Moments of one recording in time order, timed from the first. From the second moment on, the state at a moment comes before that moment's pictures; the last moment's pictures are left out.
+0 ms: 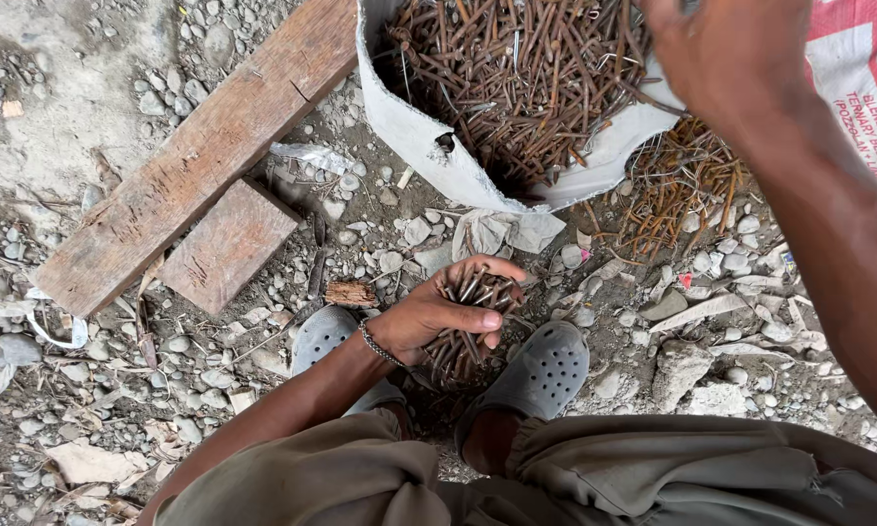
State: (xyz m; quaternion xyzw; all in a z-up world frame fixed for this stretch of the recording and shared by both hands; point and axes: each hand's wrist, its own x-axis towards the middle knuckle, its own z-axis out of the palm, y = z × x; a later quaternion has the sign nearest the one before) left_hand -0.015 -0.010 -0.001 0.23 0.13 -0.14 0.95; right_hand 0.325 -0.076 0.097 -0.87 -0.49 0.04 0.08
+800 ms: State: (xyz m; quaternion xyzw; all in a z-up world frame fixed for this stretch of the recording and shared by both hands) left_hand -0.015 -0.010 -0.004 0.20 0.18 -0.16 0.95; right_hand 0.276 -0.050 0.045 -0.67 -0.73 0.11 -0.05
